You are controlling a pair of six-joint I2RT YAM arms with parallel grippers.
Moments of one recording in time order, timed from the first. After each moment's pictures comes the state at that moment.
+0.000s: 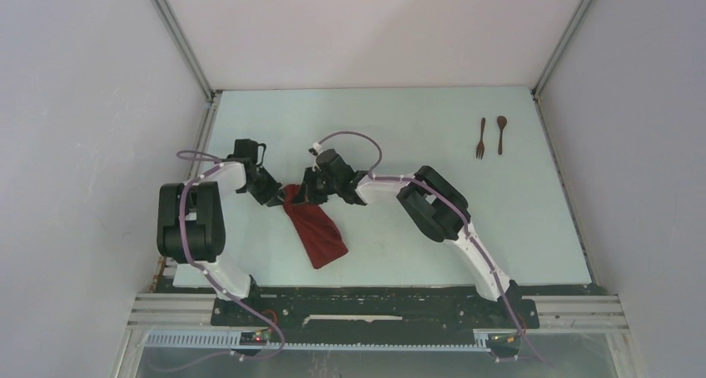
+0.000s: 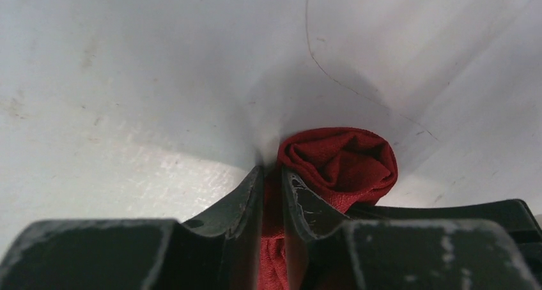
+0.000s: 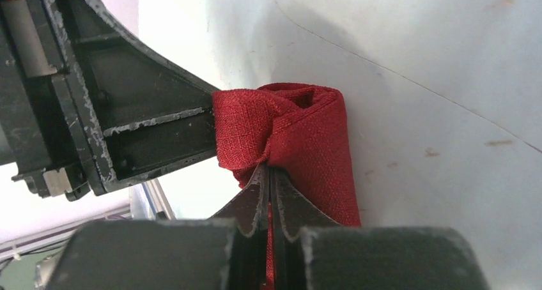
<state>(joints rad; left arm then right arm) 0.05 1.68 0.94 -0.51 0.19 -0.72 0.90 2.41 1.67 0.19 -0.38 0.89</state>
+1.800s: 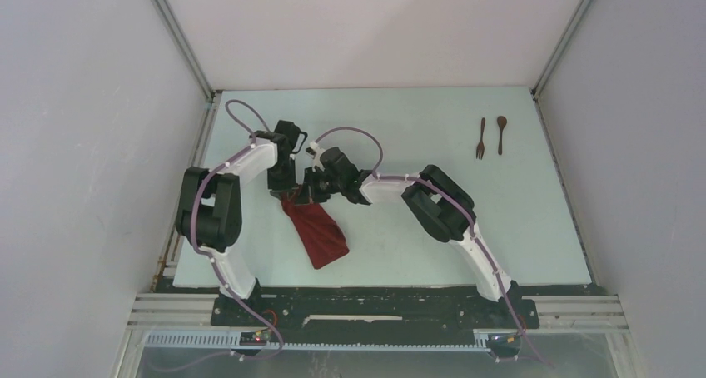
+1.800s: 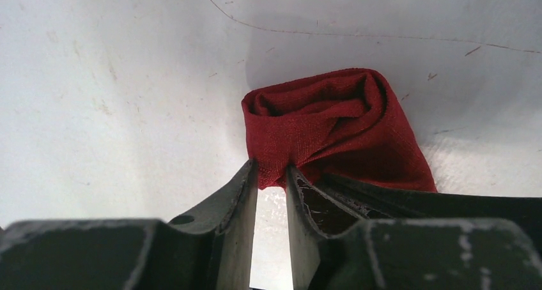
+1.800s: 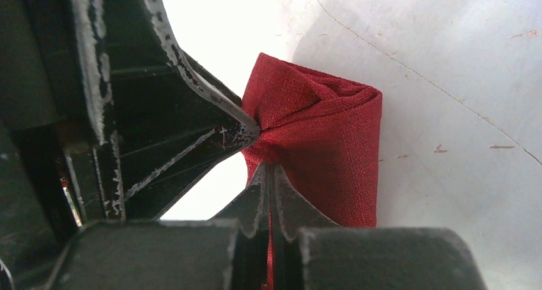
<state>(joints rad) -0.23 1.79 1.25 -0.87 -0.17 -0.34 0.88 2.34 1.59 0.23 -0.44 0.71</state>
